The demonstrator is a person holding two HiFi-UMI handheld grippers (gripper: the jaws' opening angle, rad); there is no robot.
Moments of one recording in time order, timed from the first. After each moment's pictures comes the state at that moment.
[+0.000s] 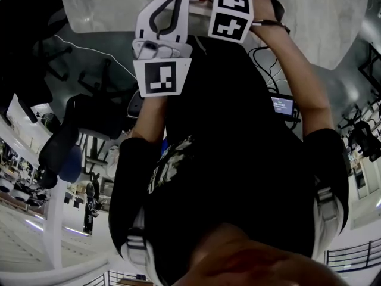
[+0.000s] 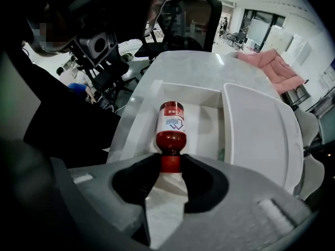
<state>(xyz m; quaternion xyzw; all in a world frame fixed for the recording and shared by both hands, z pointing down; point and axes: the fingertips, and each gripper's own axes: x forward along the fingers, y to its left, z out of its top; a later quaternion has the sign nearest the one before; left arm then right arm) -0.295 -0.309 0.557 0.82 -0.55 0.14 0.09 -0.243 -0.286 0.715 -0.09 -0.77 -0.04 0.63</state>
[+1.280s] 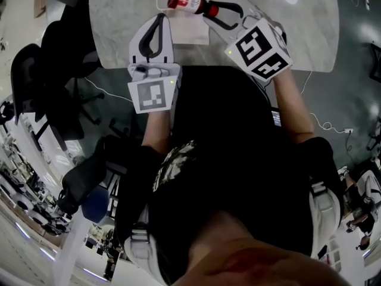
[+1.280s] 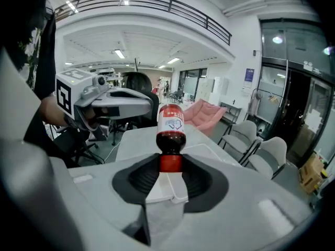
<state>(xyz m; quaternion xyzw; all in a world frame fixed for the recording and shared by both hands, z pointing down) -0.259 -0.297 0.403 0.83 -0.55 0.10 -0.03 -0.189 -0.311 0.455 0.20 -0.92 0.00 0.33</state>
